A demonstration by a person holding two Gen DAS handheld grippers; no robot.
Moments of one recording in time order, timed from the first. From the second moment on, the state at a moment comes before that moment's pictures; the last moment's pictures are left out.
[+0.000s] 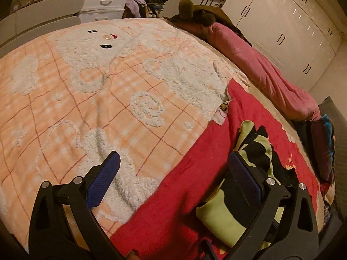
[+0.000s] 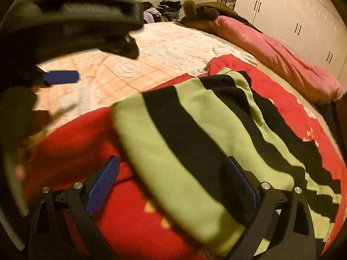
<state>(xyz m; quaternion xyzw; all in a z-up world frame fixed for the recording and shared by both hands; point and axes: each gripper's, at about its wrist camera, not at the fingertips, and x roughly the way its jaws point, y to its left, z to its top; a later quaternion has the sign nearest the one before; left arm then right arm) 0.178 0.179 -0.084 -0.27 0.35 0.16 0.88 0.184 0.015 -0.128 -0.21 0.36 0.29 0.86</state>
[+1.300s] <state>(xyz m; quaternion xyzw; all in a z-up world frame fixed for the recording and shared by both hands) 0.282 0.065 -0.060 -0.30 0.42 -0.11 0.85 0.200 -0.096 -0.087 -0.01 0.33 0.35 0.88</state>
